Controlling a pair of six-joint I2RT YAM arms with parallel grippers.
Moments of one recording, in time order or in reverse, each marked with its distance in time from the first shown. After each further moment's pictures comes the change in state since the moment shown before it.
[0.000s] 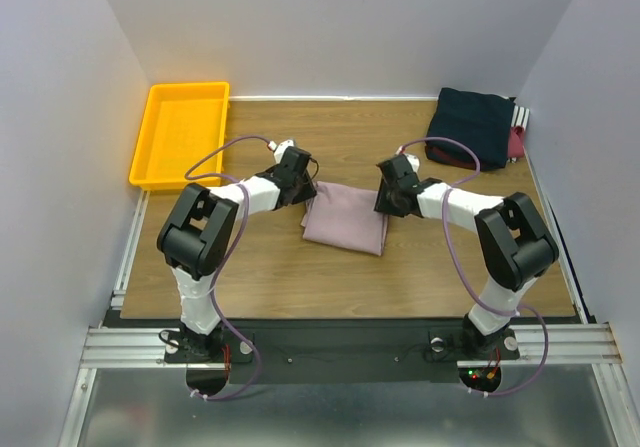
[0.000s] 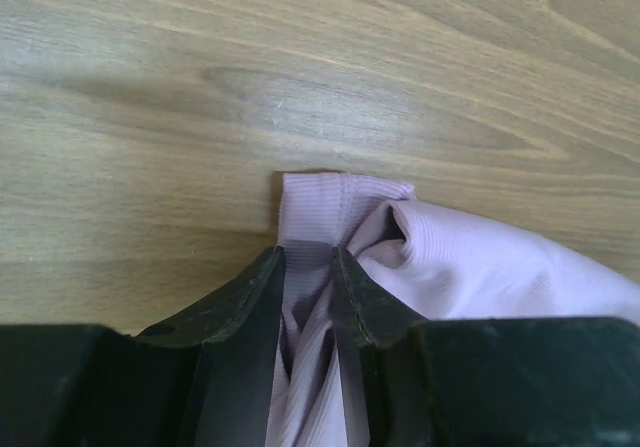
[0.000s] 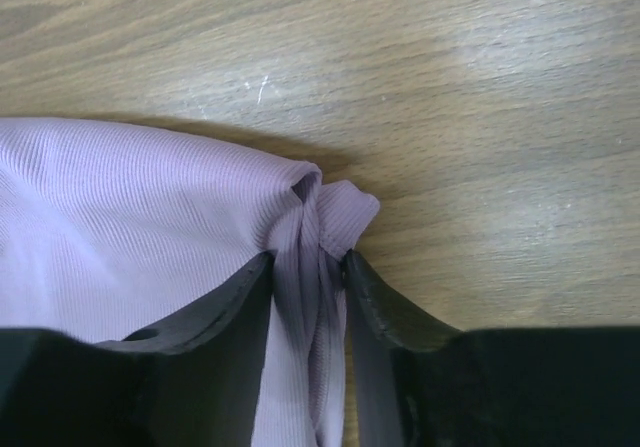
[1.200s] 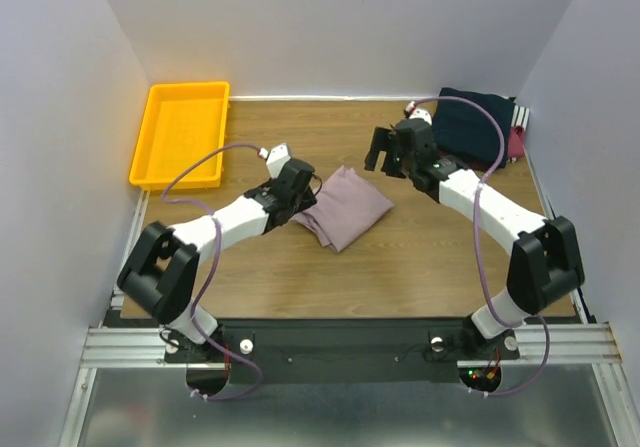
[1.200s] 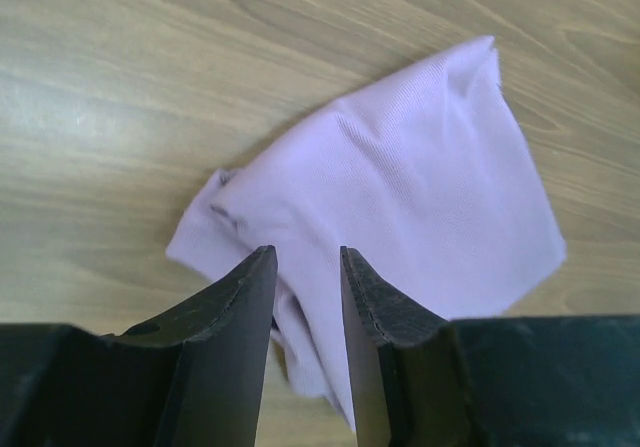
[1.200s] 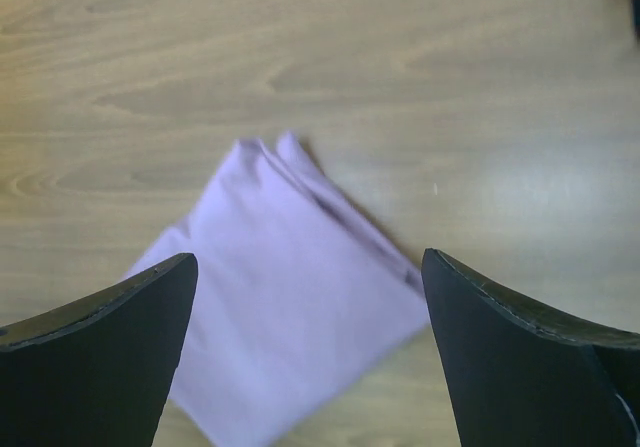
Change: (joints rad) left arm -0.146 -0.375 -0.180 -0.111 -0.206 -0.130; right arm -0.024 -0.133 0.244 -0.024 -0.011 -0.139
